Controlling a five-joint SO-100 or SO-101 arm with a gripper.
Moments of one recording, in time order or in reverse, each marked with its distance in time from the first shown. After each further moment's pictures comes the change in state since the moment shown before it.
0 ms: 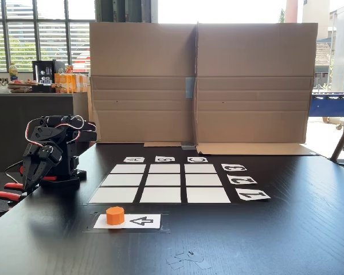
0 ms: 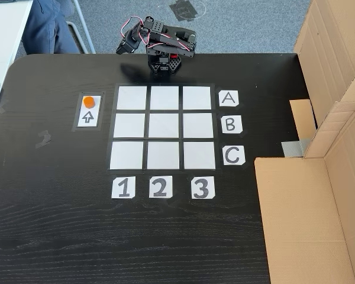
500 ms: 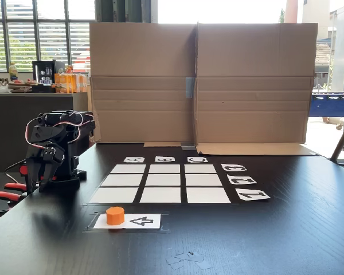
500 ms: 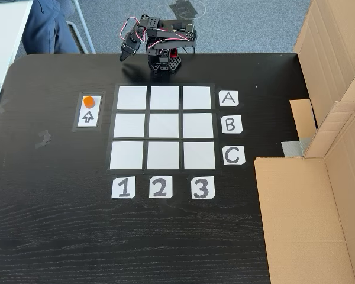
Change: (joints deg) arm -2.2 -18.8 -6.6 -0.3 0.0
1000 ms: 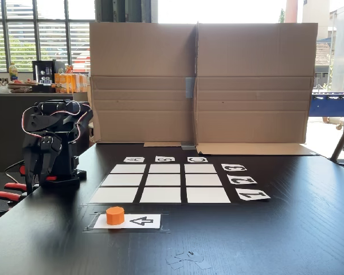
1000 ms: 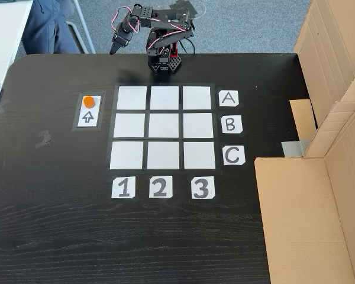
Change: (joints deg) arm -2.8 -18.0 -21.1 1.0 0.0
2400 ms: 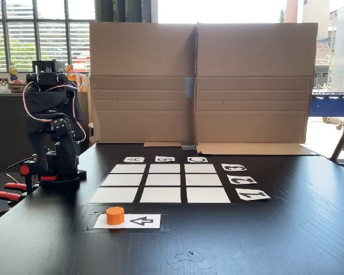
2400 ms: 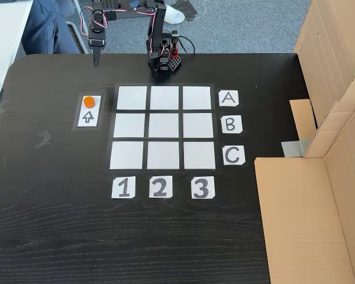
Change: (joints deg) arm -18.5 -52.1 -54.2 21.2 1.8
